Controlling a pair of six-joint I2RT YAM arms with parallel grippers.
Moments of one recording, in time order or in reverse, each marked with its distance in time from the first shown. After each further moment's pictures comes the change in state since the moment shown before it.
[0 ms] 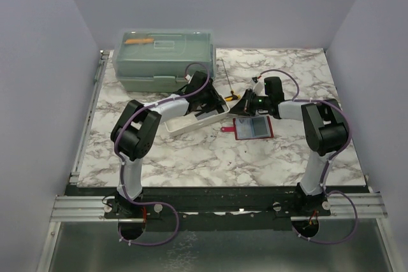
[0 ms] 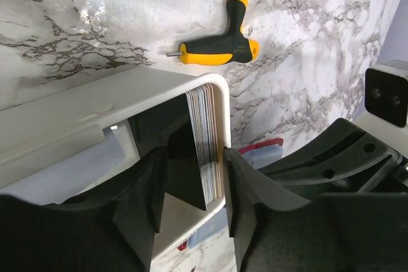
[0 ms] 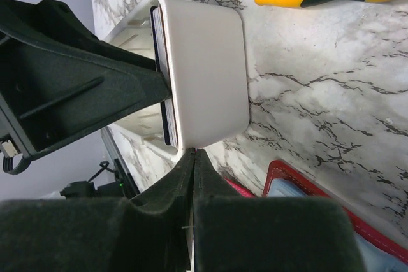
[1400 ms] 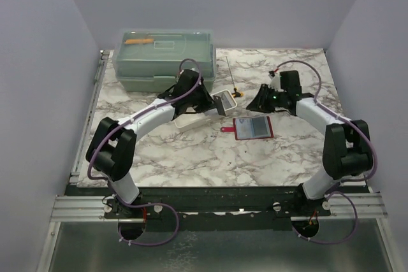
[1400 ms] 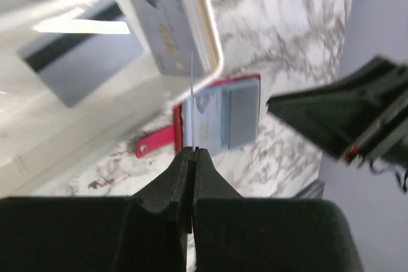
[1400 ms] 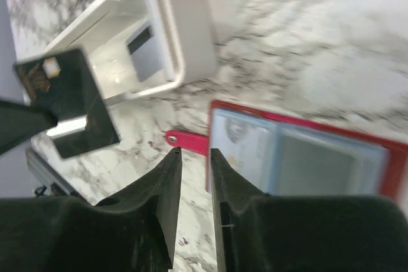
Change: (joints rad) left arm 0.014 -0.282 -0.129 -0.109 0.064 0.103; right arm -0.040 -0.258 0.045 -0.445 0.251 -0.240
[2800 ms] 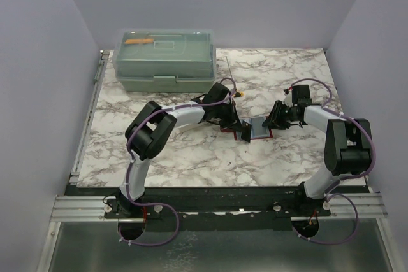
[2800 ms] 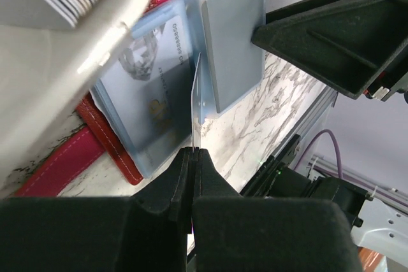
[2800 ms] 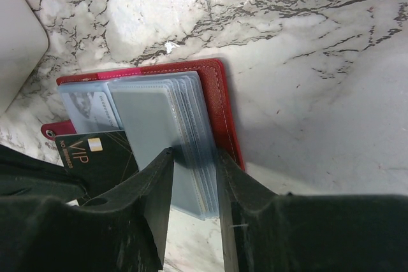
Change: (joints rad) left arm -0.172 0.379 0.182 0.067 0.366 0.098; right arm -0.185 -0.014 -0.175 -0.089 0.126 -0.095
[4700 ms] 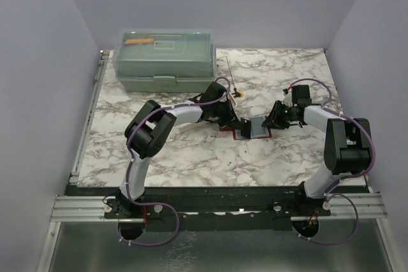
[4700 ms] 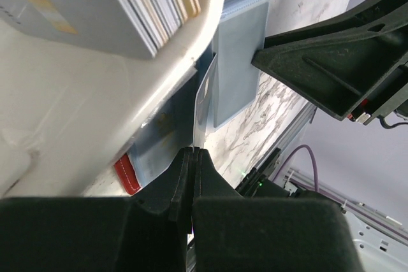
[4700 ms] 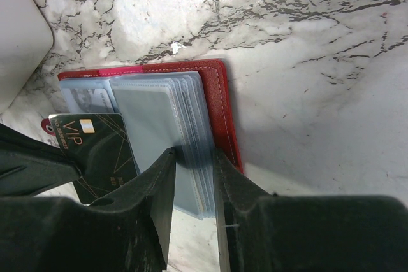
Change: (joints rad) left arm 0.033 0.017 -0.021 0.064 0.005 -0.115; right arm 0.000 0.009 -0.002 0.012 -0.022 -0.010
